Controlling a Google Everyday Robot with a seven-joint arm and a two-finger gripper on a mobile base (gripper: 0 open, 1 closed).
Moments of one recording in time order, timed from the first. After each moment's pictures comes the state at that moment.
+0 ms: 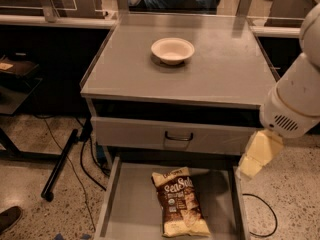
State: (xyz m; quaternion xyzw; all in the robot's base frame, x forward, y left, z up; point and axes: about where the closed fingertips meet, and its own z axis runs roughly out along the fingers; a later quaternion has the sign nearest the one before) arm 0.416 -0.209 0.854 -0.47 0.88 0.01 0.09
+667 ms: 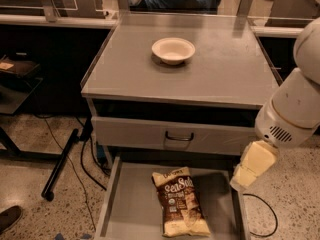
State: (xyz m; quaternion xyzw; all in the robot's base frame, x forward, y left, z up) arm 0.401 -0.202 0.830 -0.46 0.88 0.04 0.08
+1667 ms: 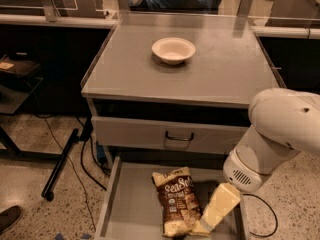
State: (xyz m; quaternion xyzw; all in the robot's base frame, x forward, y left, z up) arm 0.353 -0.152 0.719 -0.42 0.90 0.14 0.01
